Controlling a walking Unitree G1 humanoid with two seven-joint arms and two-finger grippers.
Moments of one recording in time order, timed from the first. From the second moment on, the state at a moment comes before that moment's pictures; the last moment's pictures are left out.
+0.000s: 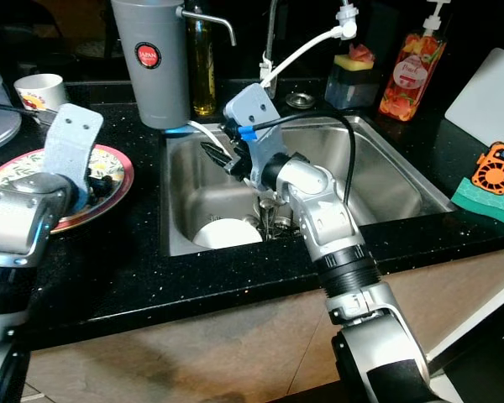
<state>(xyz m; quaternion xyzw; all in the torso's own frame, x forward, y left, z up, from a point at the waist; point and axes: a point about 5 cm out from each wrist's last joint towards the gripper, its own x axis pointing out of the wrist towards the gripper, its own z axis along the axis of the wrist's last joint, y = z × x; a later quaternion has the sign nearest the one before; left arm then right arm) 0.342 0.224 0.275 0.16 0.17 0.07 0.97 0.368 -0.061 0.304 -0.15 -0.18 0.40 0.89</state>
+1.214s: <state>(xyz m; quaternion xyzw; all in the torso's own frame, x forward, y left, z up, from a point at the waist) 0.342 0.240 0.275 0.07 0.15 0.15 0.98 0.321 -0.044 0.277 -0.19 -0.12 0.62 0.75</state>
